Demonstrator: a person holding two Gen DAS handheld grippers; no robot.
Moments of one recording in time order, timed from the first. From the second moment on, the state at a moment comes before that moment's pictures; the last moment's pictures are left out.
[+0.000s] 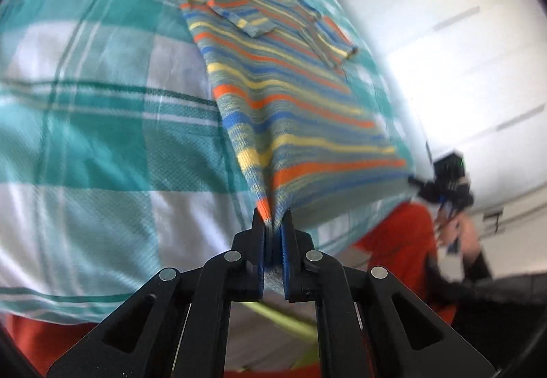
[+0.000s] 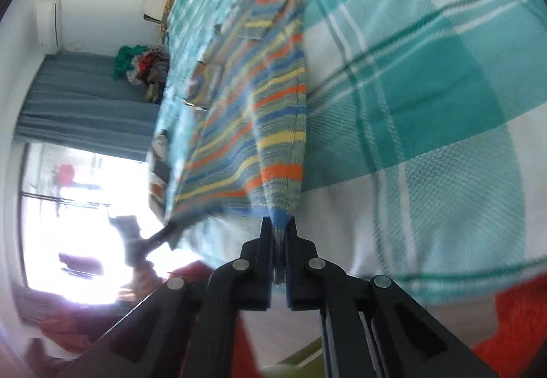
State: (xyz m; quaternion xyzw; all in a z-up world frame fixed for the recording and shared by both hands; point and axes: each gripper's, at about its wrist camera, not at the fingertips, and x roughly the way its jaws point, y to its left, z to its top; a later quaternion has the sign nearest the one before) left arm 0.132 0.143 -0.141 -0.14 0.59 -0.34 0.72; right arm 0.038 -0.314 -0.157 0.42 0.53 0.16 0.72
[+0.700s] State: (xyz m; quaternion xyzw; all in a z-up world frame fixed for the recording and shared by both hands) left arm 0.109 0.177 -0.177 -0.05 0.63 -0.18 0.76; right arm 0.018 -0.306 -0.182 0.25 0.63 0.02 0.73
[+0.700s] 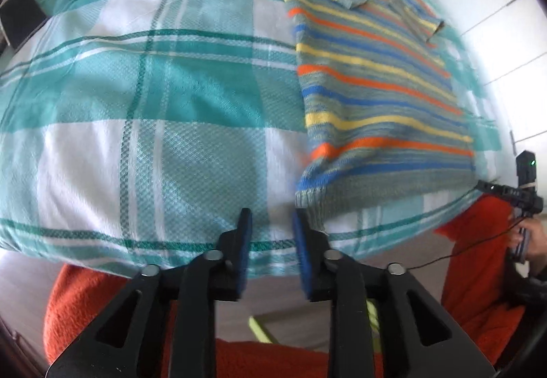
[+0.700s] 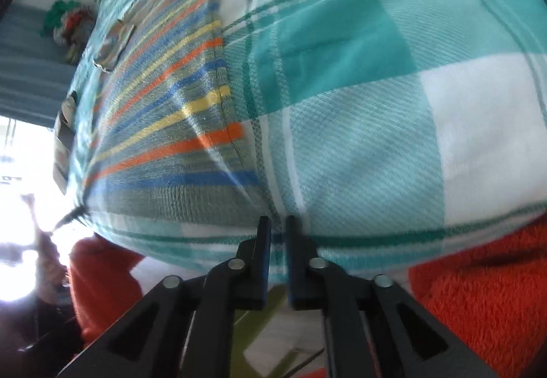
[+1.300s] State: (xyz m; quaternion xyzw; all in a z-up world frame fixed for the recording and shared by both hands) left arm 0.105 0.090 -0.198 0.05 0.60 -0.10 0.79; right arm 0.029 -0.292 -0.194 0.18 0.62 0.00 0.76
